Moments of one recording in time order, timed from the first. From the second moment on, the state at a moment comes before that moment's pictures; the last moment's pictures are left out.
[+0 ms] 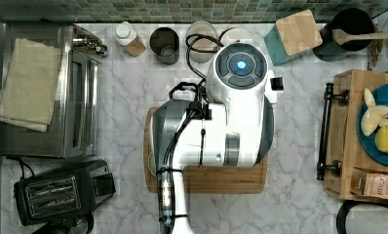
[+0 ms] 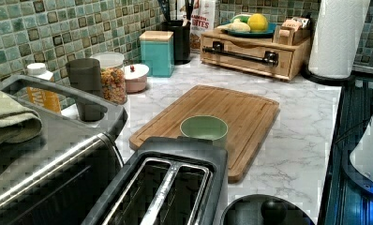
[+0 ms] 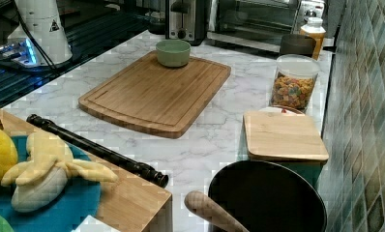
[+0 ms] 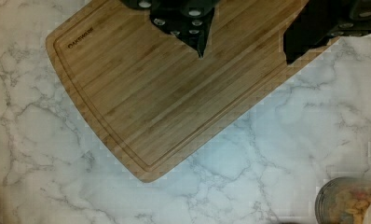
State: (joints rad) arm -0.03 0.06 -0.01 -1.86 -0.01 0.26 -0.14
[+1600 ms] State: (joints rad) arm -0.23 0.18 -0.10 -2.00 -0.20 0.54 -0.70
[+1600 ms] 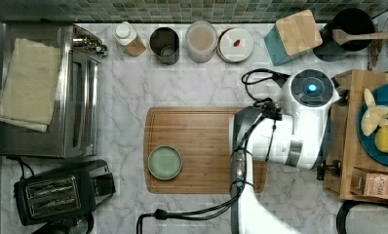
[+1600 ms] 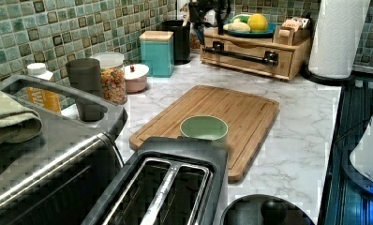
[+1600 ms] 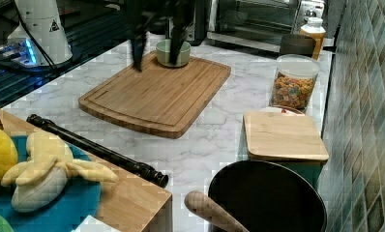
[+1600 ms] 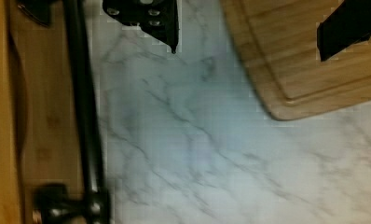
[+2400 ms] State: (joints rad) arm -0.39 0.24 -0.12 -2.00 -0.20 0.76 -1.06
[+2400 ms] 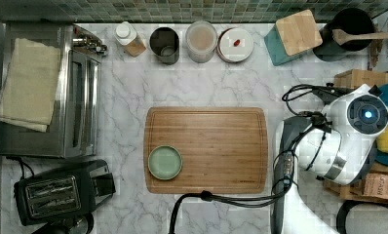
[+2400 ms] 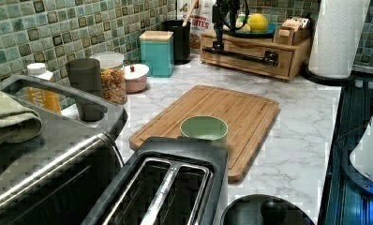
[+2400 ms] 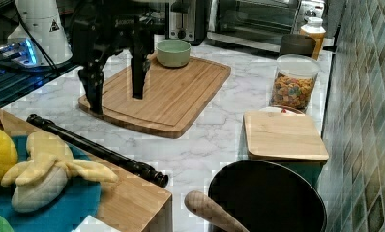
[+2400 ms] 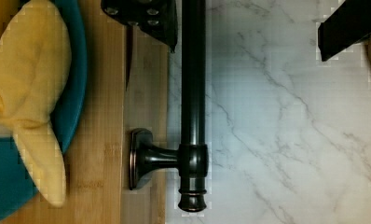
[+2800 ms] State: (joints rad) arm -0.40 0.29 -0.12 -2.02 -0.21 0.79 -1.05
